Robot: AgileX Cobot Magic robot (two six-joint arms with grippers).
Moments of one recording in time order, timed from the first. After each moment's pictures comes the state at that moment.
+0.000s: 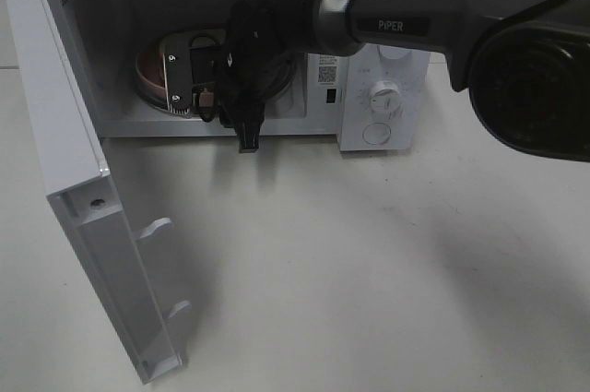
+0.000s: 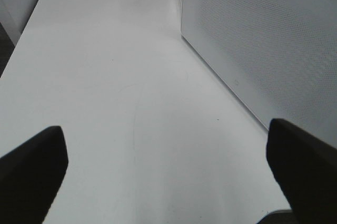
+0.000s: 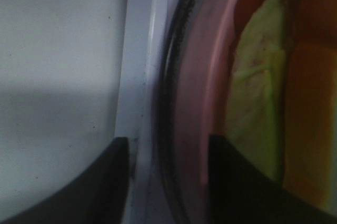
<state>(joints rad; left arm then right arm) -0.01 0.00 -0.52 -0.04 1.08 0.03 0.67 2.46 -2.03 -0.20 0.54 -0.97</state>
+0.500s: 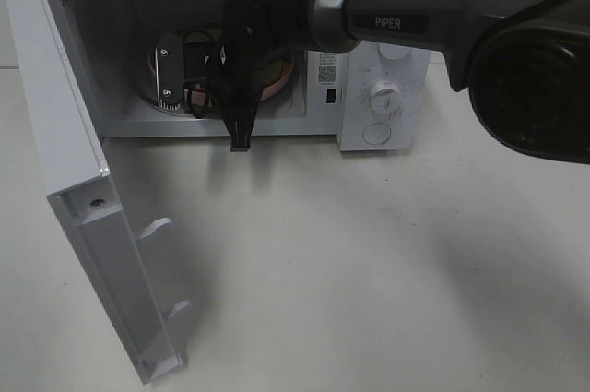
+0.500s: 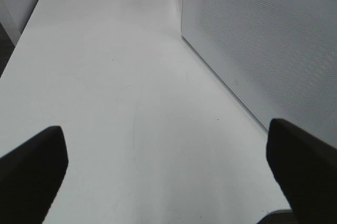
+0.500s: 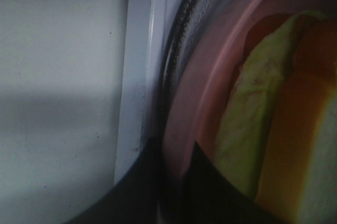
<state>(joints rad) -0.01 0.00 -0.52 -0.03 1.08 0.03 0.68 2.45 -2.03 -0.20 0.55 -0.94</state>
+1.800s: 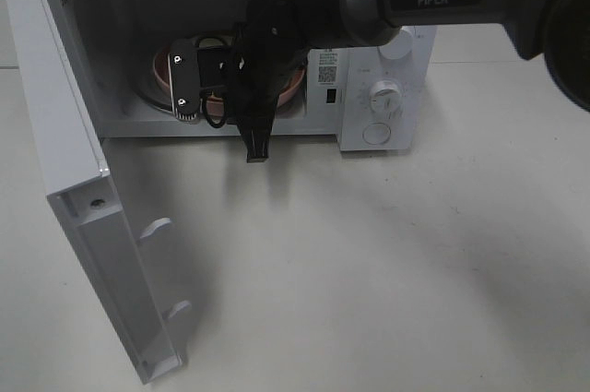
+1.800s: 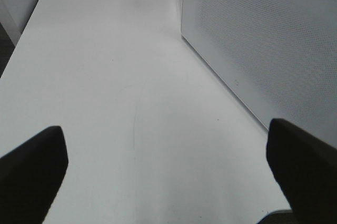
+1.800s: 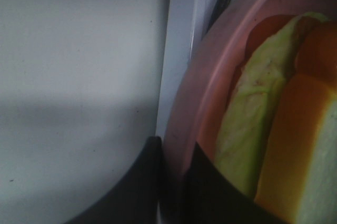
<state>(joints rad) -0.01 0.00 -0.52 -0.03 1.08 0.03 0.68 2.30 -1.77 -0.16 0.45 -0.99</state>
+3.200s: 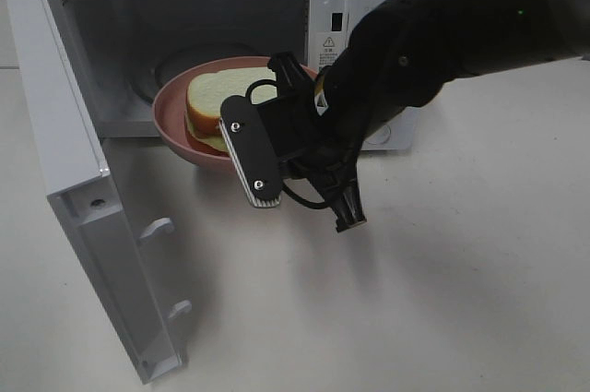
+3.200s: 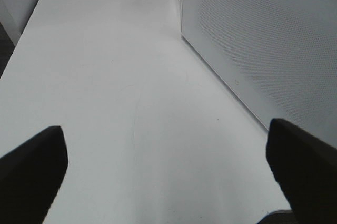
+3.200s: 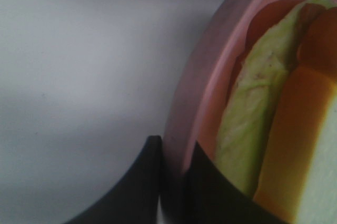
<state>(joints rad) -0.01 0.00 -0.52 -0.03 1.08 0.03 0.73 1.80 -1.09 -0.17 0.32 -1.15</state>
